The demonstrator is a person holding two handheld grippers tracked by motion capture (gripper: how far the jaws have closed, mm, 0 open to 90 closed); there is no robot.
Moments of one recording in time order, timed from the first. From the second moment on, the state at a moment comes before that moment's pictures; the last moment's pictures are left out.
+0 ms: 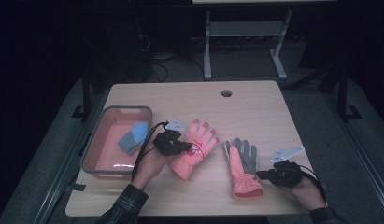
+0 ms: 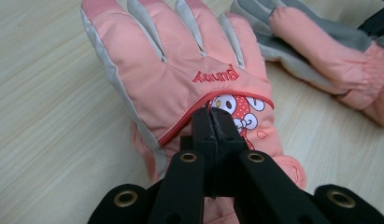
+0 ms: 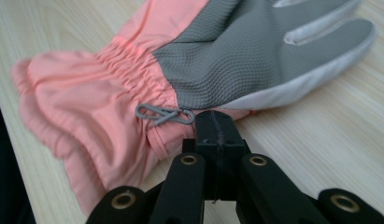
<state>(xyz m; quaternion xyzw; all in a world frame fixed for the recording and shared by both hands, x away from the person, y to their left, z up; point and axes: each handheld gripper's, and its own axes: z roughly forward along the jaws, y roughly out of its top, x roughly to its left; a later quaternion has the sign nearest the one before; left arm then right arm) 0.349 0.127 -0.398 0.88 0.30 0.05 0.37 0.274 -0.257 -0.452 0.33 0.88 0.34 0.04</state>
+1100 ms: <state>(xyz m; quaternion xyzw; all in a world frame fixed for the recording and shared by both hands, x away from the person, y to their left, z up) 0.355 0.141 -0.375 0.88 0.28 0.04 0.38 0.293 -0.209 -0.448 0.30 0.88 0.36 0.06</state>
